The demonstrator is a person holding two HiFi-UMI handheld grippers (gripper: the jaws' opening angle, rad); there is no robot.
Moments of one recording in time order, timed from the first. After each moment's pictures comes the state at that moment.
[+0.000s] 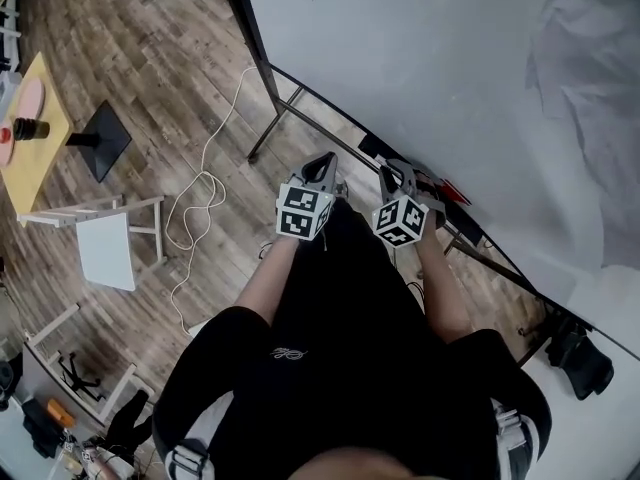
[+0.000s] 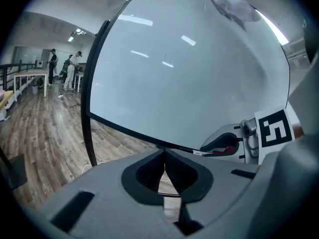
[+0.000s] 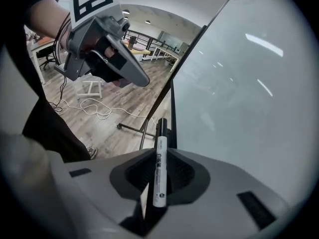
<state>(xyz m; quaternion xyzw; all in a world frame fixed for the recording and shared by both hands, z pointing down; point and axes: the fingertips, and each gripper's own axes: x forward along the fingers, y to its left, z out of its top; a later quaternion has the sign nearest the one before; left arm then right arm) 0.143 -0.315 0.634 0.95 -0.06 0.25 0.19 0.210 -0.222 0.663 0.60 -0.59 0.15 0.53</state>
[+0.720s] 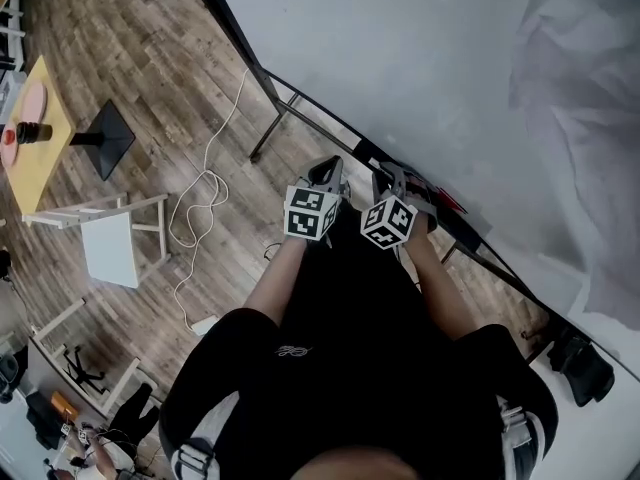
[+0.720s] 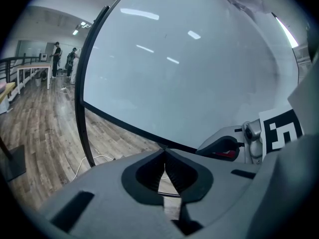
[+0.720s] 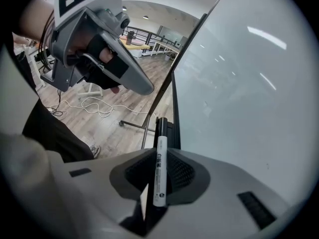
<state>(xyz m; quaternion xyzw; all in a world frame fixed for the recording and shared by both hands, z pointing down) 0.173 -0.303 0.656 0.93 -0.07 0.27 0.22 0.220 -0.227 0.686 0.58 -0.58 0.18 0.54</state>
